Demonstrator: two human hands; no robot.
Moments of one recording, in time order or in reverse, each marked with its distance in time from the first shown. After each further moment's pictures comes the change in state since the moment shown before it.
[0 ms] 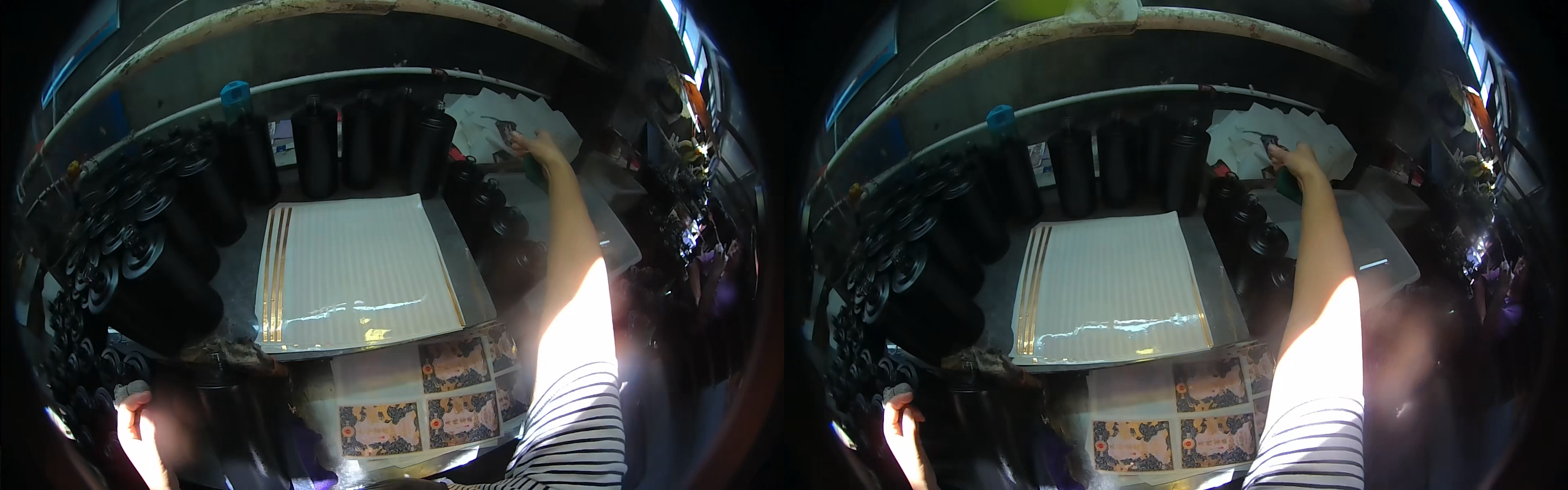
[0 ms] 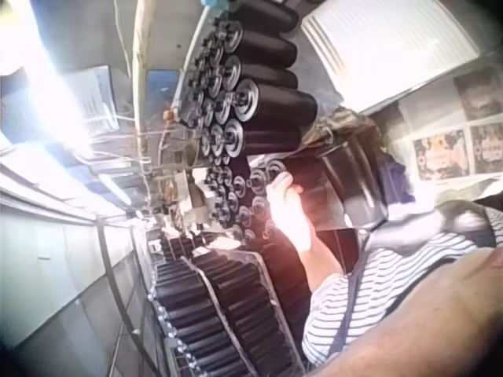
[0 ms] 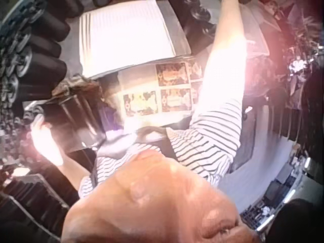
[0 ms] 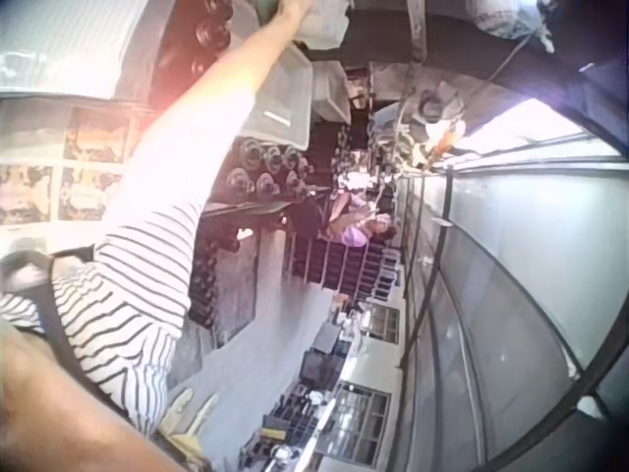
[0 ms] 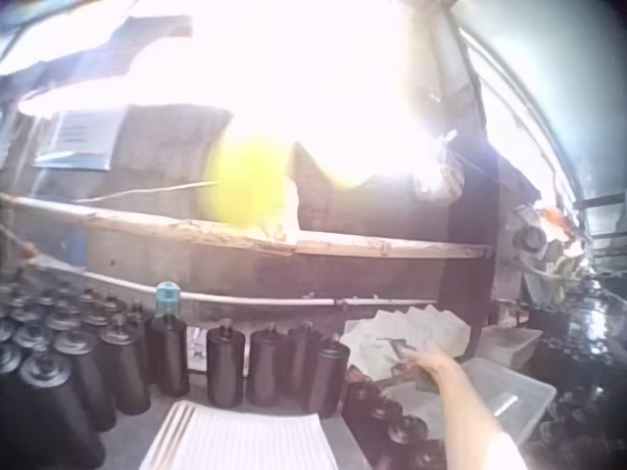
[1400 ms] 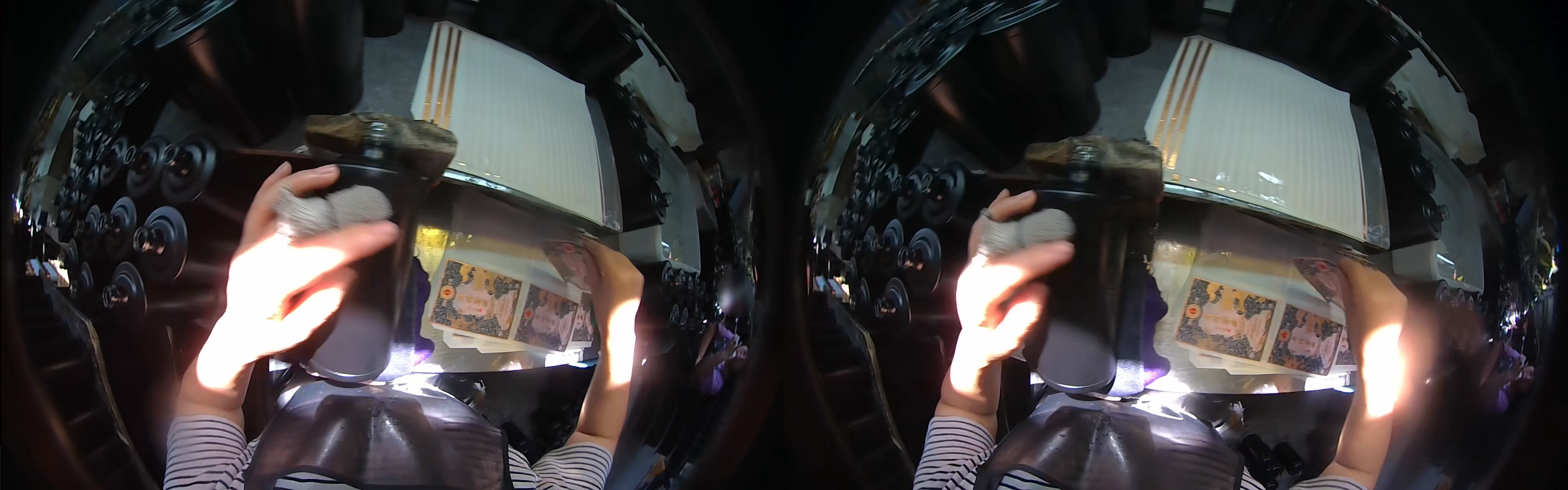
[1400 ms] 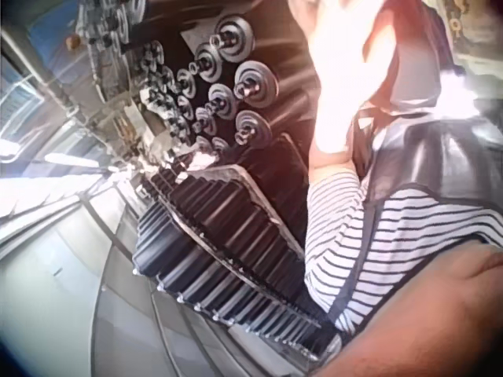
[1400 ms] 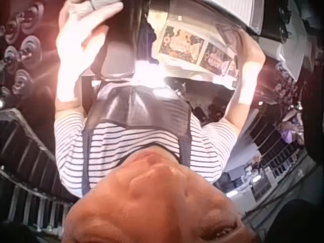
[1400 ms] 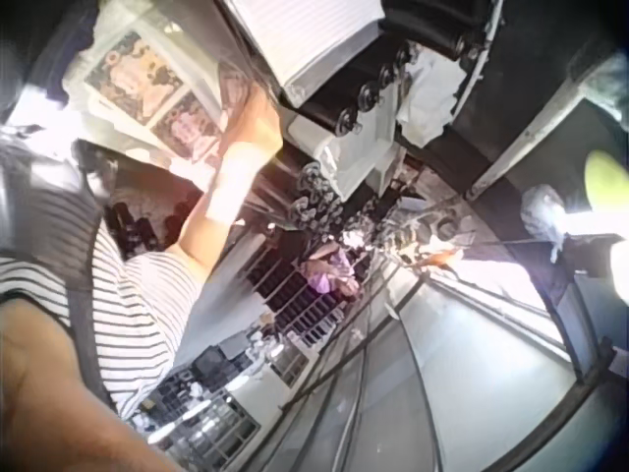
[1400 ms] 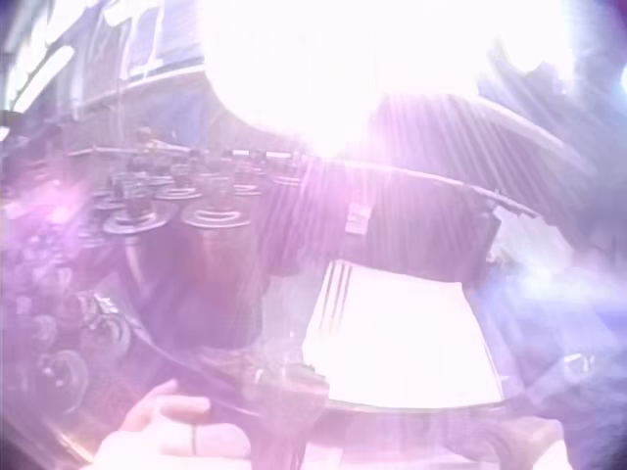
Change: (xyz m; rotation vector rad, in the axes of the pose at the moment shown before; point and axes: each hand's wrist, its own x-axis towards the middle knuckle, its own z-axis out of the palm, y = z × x) left_hand -0.005 -0.119 -0.045 0.144 -0.467 0.649; right_hand -0.497 -0.041 0.174 -0.870 -0.317 -0.794
